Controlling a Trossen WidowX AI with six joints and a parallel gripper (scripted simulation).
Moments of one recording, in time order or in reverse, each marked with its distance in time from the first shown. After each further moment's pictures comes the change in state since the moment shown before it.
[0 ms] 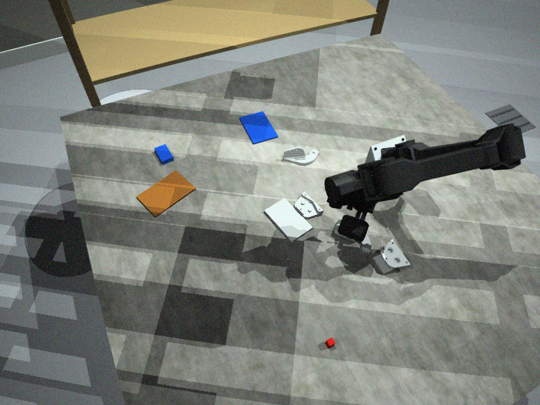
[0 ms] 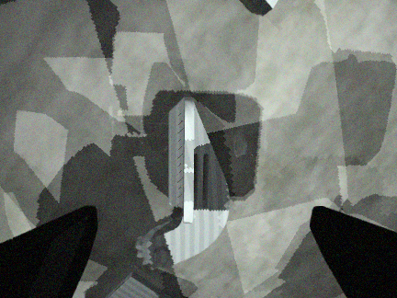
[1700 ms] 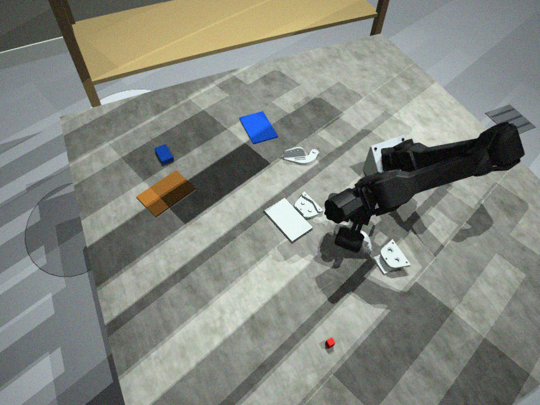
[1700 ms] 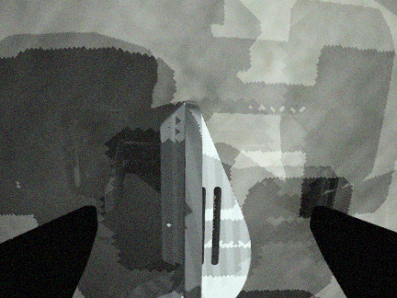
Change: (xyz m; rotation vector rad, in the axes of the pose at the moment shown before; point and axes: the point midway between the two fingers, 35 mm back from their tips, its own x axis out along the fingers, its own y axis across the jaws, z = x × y) arm 0.051 0.000 -0.002 0.000 0.008 0.005
